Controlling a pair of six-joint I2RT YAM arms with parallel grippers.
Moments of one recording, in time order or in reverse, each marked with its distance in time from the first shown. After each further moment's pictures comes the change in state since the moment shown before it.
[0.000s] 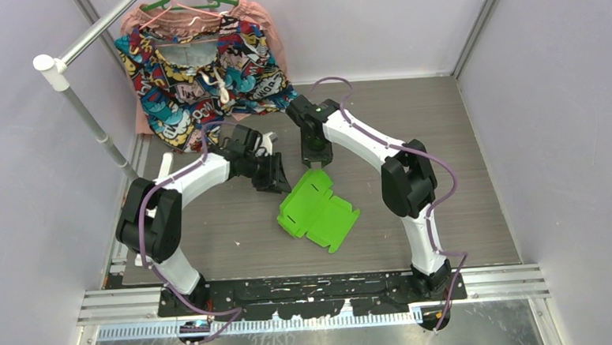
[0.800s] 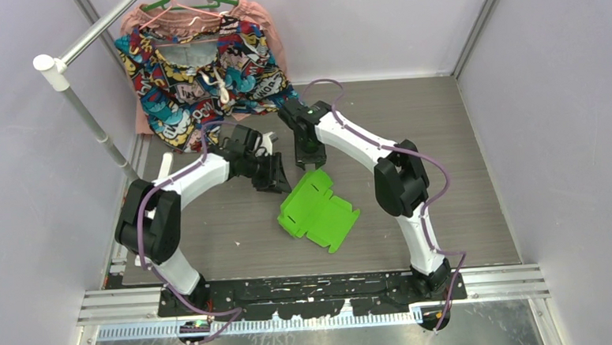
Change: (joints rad) left arm -0.004 -0.009 0.000 -0.006 -0.004 0.000; right arm 0.030 0.050 0.066 -0.020 0.003 0.010
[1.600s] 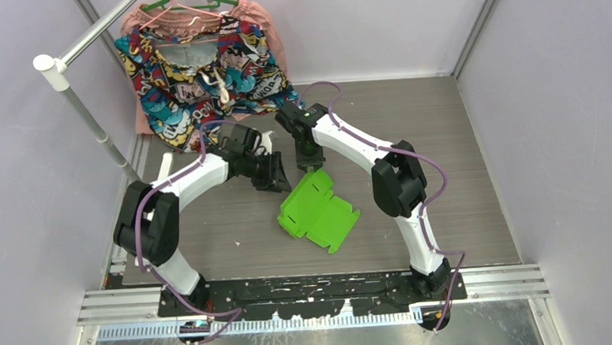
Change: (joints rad) left arm 0.000 -0.017 0.000 0.000 0.000 0.000; right arm 0.024 0.013 0.000 -0.019 0.027 0.018
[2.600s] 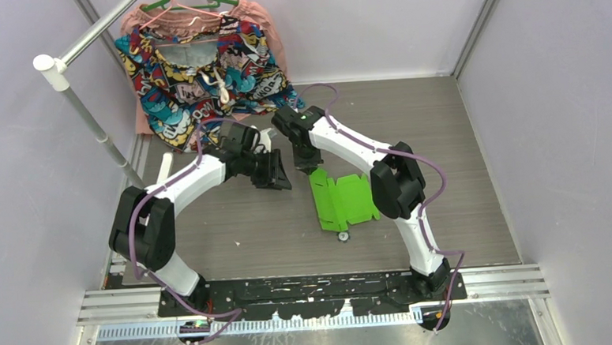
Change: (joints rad) left arm -0.005 -0.042 0.000 0.000 0.000 -0.001; right arm 0.025 -0.001 0.000 -0.012 0.019 0.004
